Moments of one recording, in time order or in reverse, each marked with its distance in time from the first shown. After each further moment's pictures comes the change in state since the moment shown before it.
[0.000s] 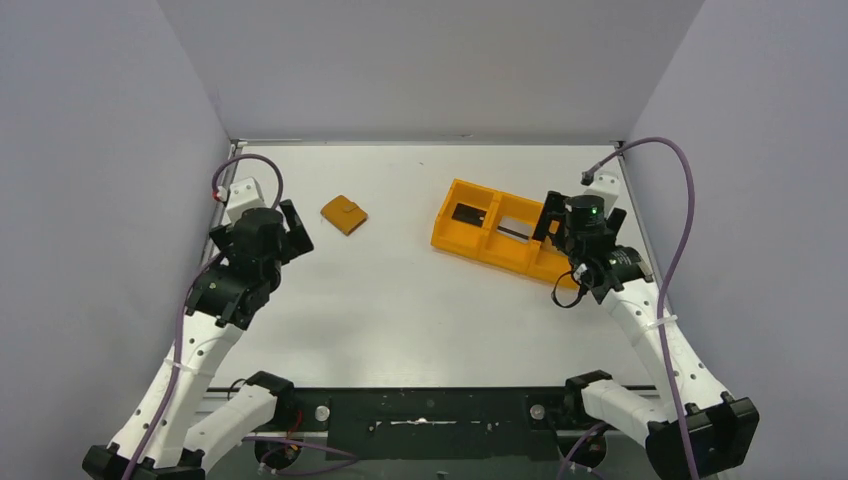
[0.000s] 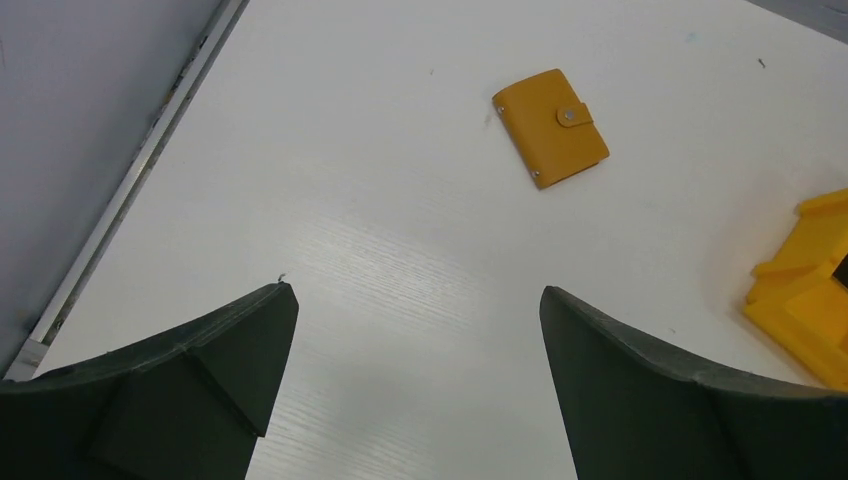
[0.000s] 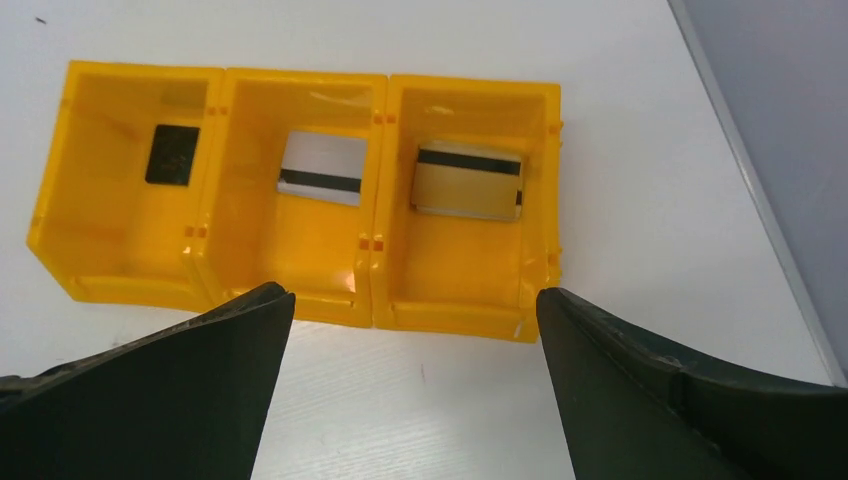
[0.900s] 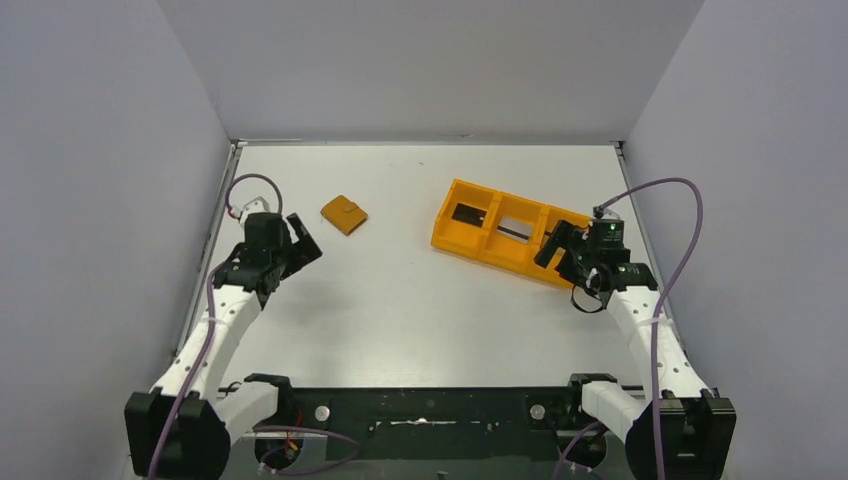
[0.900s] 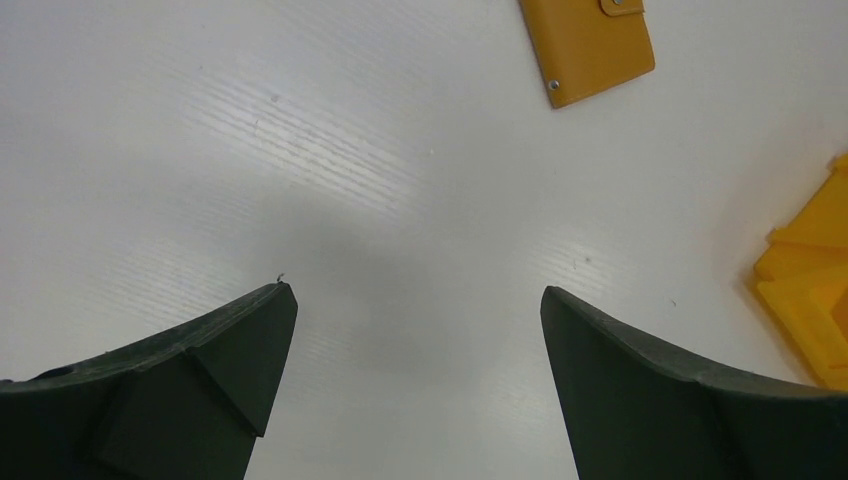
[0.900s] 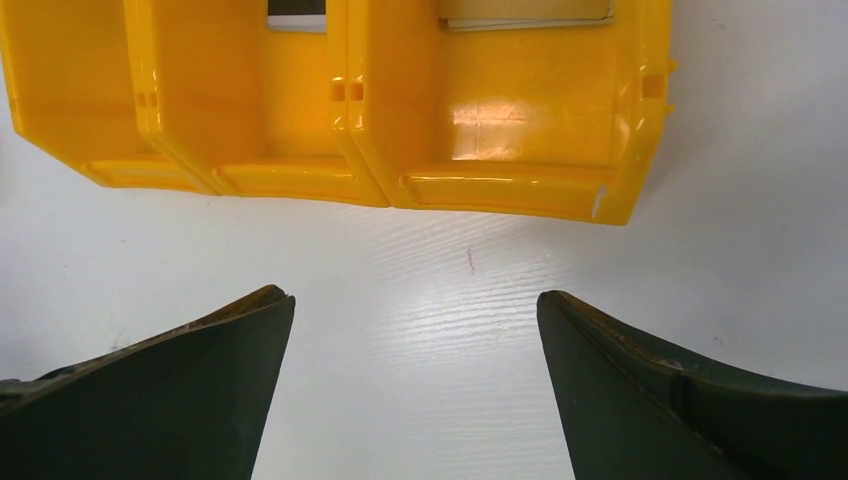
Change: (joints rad) left arm 0.221 0.091 -0.299 0.235 0.361 -0.110; right arm -0.303 -0.013 -0.238 -0.026 -0.525 0.144
